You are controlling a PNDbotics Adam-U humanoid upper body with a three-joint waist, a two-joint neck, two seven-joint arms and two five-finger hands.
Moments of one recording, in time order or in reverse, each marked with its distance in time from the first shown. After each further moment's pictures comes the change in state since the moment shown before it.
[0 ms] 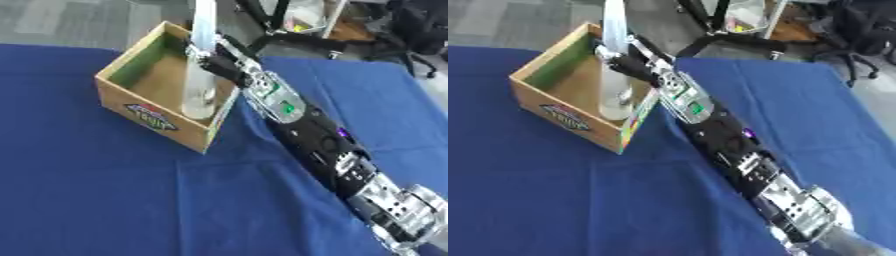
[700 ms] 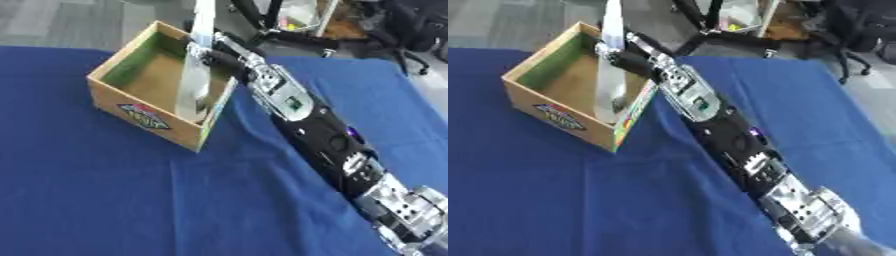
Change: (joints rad) left arm 0.022 0.001 0.000 0.000 -0.006 -0.002 -0.002; right arm 0.027 -0.012 -0.018 -0.092 -0.032 0.106 0.047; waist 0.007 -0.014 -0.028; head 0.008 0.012
